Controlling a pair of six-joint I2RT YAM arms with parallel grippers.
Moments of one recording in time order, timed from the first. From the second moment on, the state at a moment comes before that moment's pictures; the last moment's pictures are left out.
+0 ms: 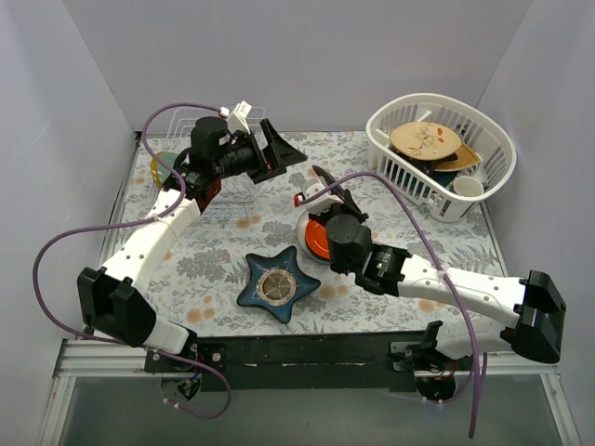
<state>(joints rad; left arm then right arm) -0.41 1.43 1.38 -0.23 0.55 -0.84 1.15 1.25 0.97 0.14 1.06 -0.53</state>
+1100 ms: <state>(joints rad) -0.36 1.44 1.29 -0.05 0.83 -1.22 1.39 1.49 0.83 1.21 1.07 -1.55</state>
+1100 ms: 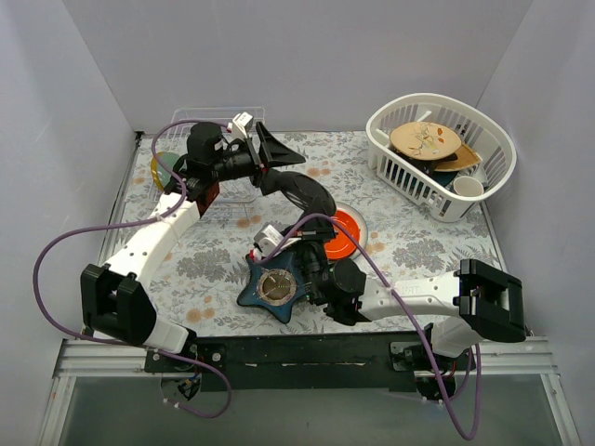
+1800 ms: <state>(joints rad) -0.36 1.42 1.18 -0.01 0.88 -1.30 1.40 1.54 0.82 1.25 1.00 -1.69</state>
